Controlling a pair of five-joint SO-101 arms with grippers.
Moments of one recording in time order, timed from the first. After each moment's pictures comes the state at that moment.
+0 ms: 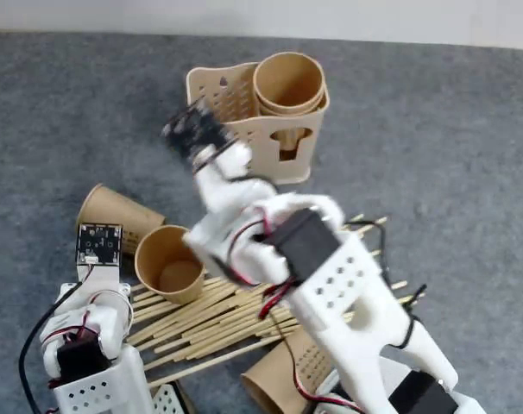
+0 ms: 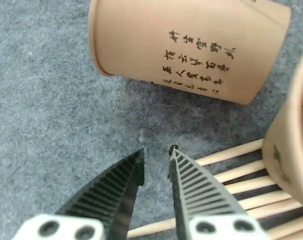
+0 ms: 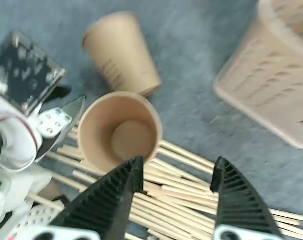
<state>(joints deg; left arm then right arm) -26.8 -104.5 91.6 74.9 -16.0 -51.8 -24.6 2.1 84.1 1.4</state>
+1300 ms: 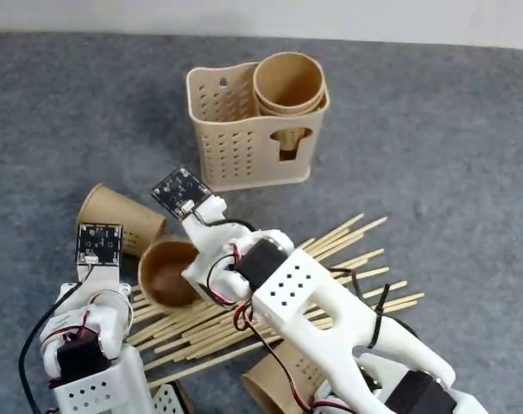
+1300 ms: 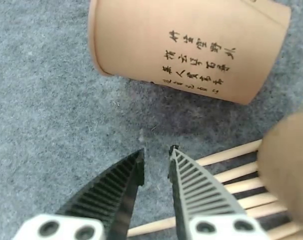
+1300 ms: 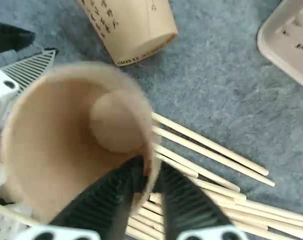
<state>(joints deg) -26.8 -104.5 91.6 74.9 -16.0 -53.7 -24.5 34.1 58.2 1.2</state>
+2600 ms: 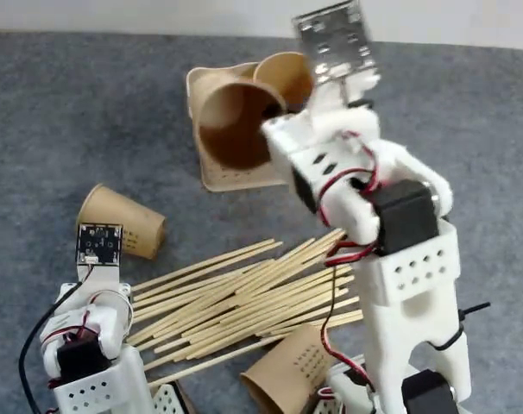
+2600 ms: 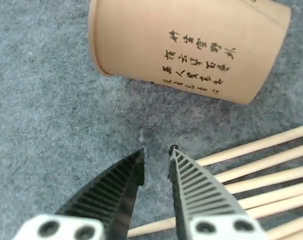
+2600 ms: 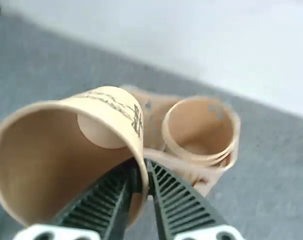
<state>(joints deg) -26.8 -104.5 91.6 74.9 -16.0 -25.4 -24.6 -15.2 73.0 4.3</state>
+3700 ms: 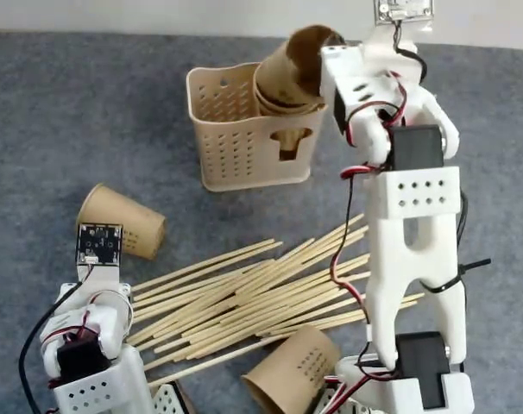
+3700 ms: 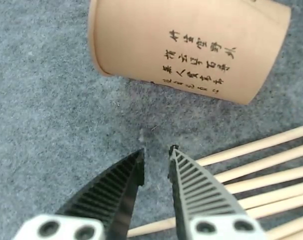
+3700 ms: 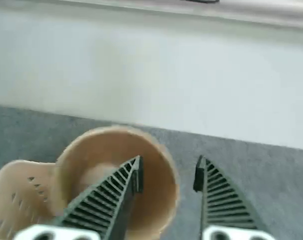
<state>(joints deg) -26.8 -104.5 91.6 74.9 -16.0 -13.0 -11.3 -15.2 52.0 4.3</state>
